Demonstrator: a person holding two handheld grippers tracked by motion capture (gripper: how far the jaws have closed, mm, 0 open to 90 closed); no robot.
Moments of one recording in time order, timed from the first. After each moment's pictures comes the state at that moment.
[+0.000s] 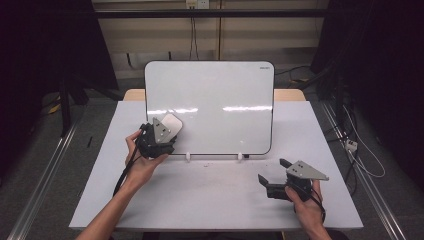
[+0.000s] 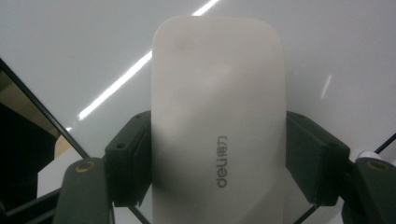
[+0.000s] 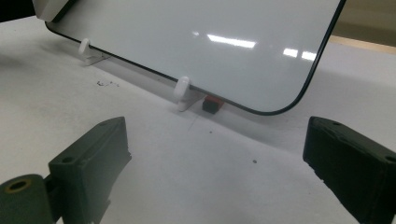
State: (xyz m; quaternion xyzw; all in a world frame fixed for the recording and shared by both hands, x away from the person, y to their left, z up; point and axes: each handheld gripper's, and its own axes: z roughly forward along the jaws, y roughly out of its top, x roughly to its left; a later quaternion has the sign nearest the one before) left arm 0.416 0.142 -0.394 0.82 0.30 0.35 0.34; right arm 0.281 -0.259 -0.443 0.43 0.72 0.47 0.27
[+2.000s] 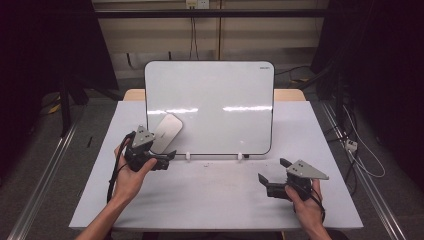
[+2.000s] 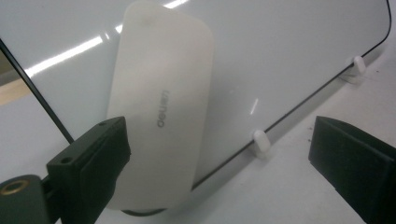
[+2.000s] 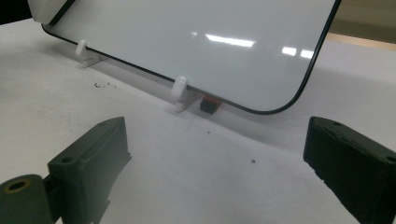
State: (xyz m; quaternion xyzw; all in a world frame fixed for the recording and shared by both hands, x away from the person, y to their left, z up) left arm 0.379 0.170 -0.383 0.81 0.33 0.22 0.43; right arm 0.283 -0.260 -0.444 0.44 0.72 0.47 0.27
